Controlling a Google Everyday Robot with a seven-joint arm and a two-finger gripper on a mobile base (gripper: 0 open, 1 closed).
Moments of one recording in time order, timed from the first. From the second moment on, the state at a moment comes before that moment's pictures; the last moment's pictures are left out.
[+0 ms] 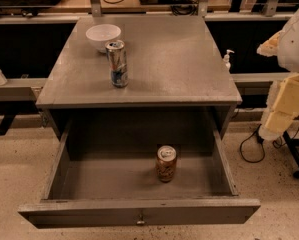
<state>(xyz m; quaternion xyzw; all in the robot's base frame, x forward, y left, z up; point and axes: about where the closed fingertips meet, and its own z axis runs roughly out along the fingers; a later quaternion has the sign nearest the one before) 0.438 -0.217 0.976 -0.60 0.78 -0.03 0.16</state>
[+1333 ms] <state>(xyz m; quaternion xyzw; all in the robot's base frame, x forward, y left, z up) 0.410 -0.174 0.913 -0.54 0.80 0.04 0.26</state>
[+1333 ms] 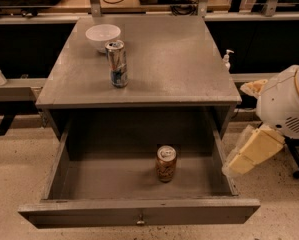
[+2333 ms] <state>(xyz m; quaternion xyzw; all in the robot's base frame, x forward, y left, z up) 0.420 -0.076 0.822 -0.59 0.69 0.22 0.36</state>
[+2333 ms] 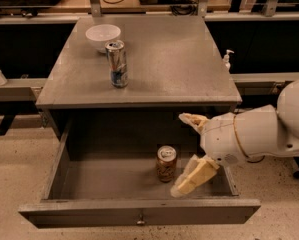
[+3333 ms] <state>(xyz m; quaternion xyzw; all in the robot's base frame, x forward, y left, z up) 0.470 -0.039 0.705 -0.54 0.70 0.25 0.39</state>
